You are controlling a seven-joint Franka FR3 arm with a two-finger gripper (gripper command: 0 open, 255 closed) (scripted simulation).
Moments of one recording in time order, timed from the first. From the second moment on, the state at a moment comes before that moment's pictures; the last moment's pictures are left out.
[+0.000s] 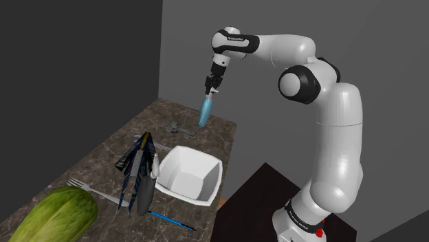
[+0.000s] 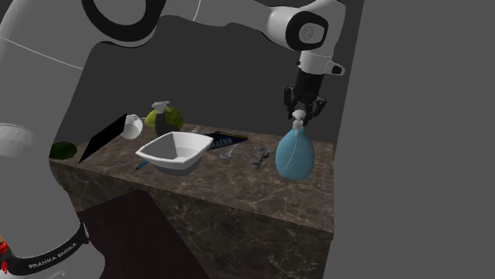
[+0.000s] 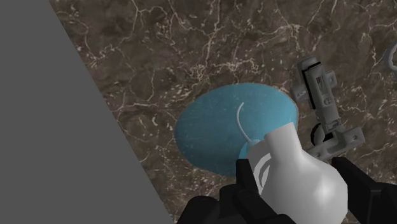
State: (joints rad) arm -0.09 0.55 -0.22 -1.29 0.30 1.75 -0.49
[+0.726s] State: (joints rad) arm -0.09 0.54 -0.22 -1.23 0.30 1.69 -0.48
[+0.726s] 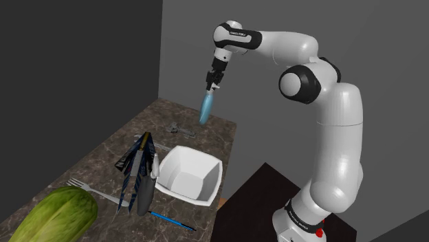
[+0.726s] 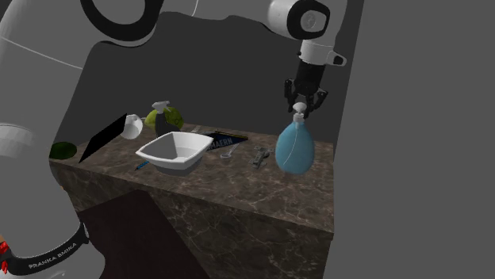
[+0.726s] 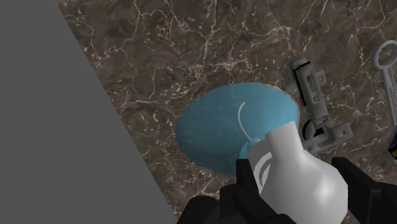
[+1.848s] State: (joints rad) arm 0.01 0.36 -0.21 -1.37 0.26 1.67 -0.37
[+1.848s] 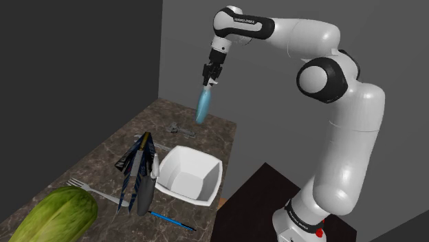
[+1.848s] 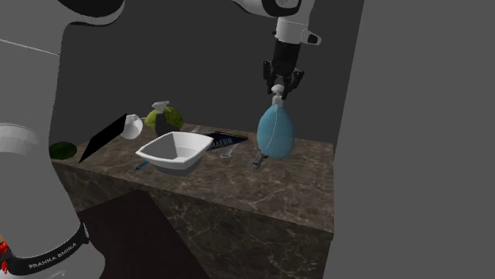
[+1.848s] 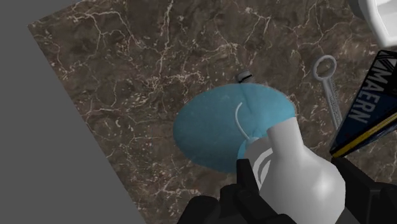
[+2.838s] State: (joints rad) arm 0.23 0.07 -0.09 -1.78 0.21 1.85 -0.06
